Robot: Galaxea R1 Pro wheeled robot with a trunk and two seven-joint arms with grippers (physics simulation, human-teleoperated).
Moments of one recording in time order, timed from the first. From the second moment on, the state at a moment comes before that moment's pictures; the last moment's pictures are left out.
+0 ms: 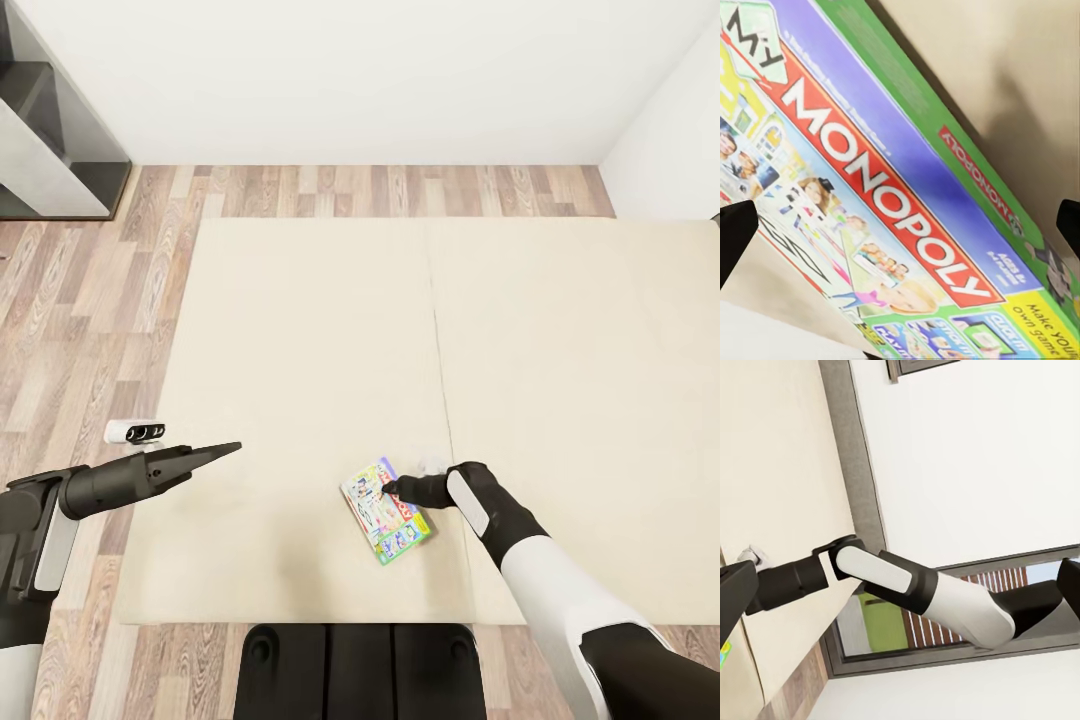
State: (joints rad) left arm -0.55 0.24 0.28 -1.47 0.29 1.02 -1.57; right arm -0.89 0.06 0.16 -0.60 -0.43 0.74 0.11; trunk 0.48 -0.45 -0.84
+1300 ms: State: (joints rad) left arm -0.55 0.25 0.28 -1.47 0.30 1.02 -1.57; right arm -0.89 0.06 0.15 -0.51 -0.44 0.73 0.25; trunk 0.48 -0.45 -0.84
